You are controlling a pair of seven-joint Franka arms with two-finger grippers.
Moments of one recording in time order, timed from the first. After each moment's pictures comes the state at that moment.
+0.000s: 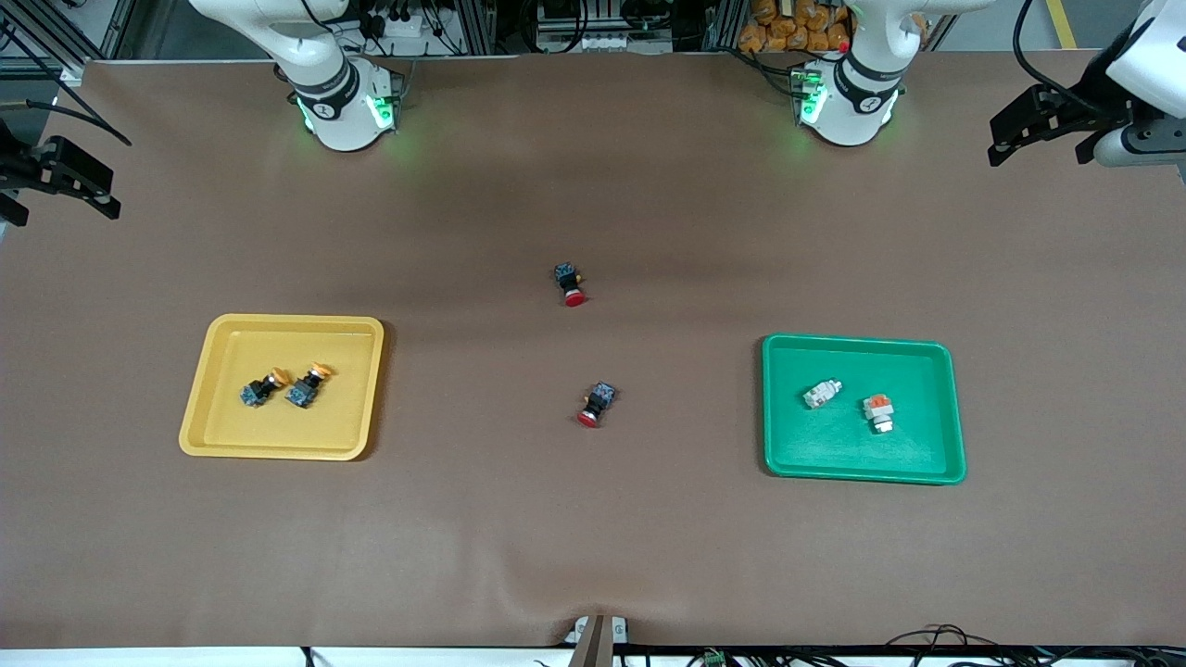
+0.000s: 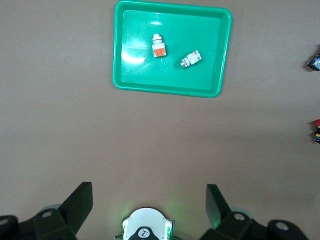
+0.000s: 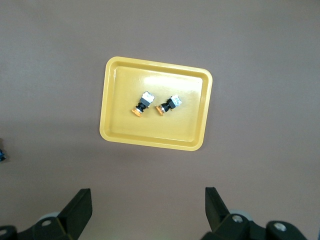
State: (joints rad) left arm -0.05 -0.17 -0.06 -1.64 -0.01 1.40 -0.14; right arm -0.01 -0.09 -0.02 -1.58 -0.04 1.51 -0.14
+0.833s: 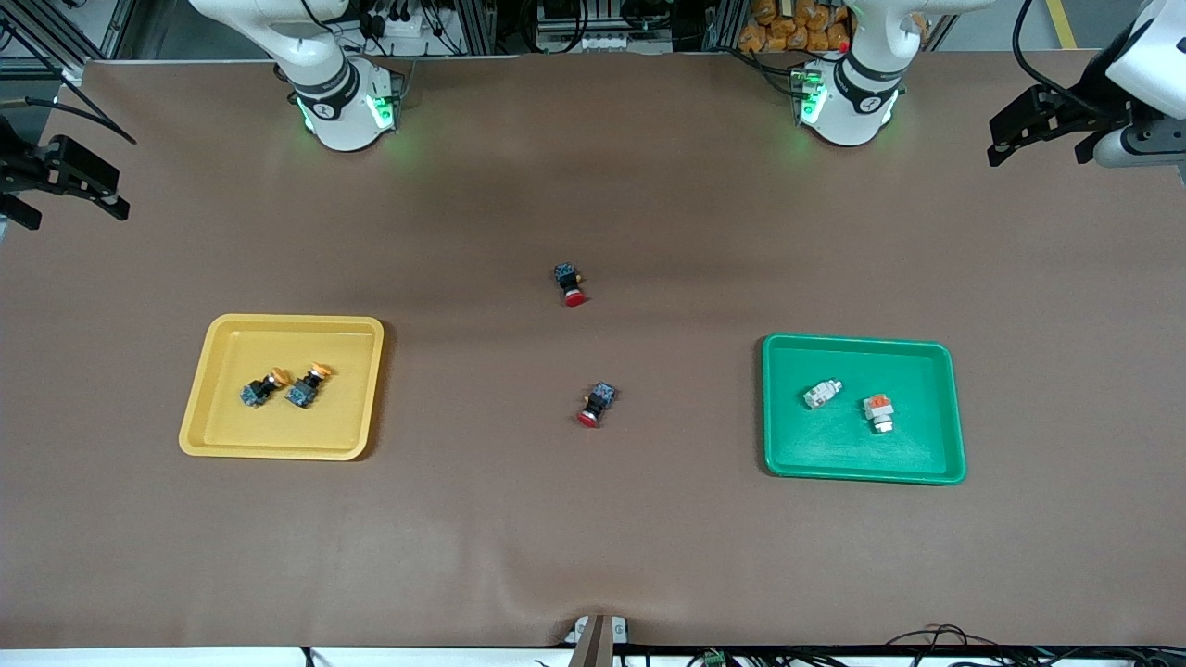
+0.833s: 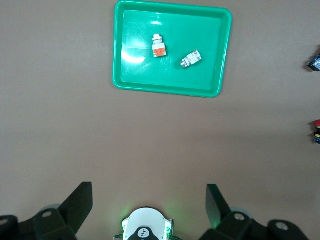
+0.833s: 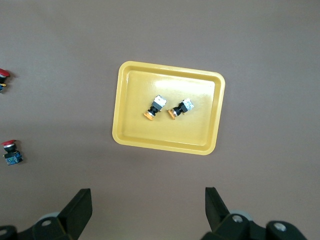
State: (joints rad) left arm -0.05 -0.16 -0.06 -1.63 -0.01 1.40 -0.14; right arm -0.01 -0.09 -0.02 -1.58 0.02 1.52 -0.14
